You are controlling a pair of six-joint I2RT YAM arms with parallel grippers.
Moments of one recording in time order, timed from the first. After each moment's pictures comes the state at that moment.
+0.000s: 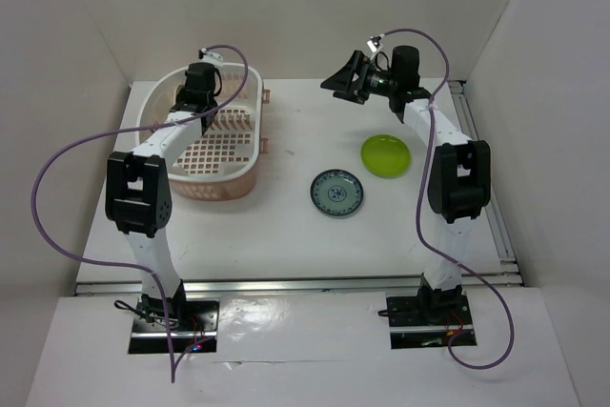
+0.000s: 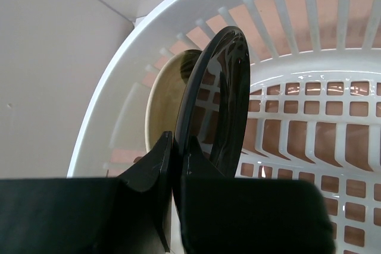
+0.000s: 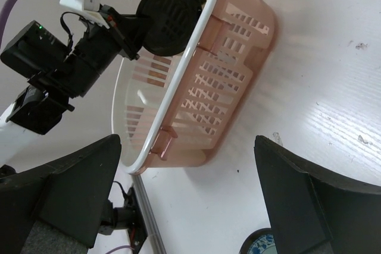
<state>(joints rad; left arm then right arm) -0.13 1.93 1.54 -0.03 -0.55 0.33 0.14 2.02 1.68 0.09 -0.90 0.72</state>
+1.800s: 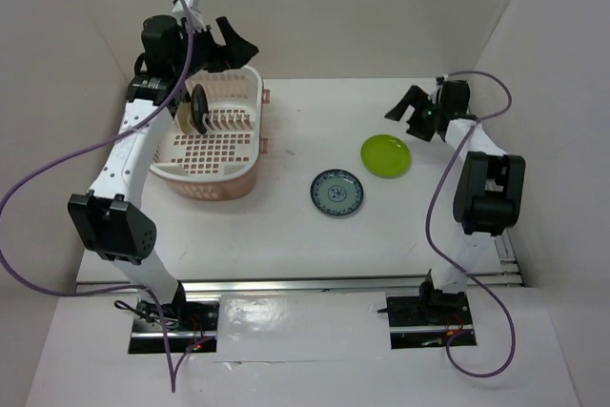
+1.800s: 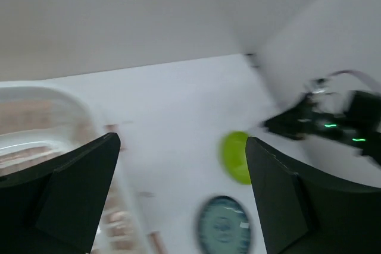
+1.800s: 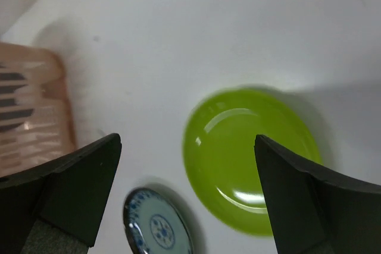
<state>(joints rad) -0.12 1.72 1.85 -0.31 0.33 -0.35 -0.12 1.92 1.44 -0.17 -0.50 0.49</state>
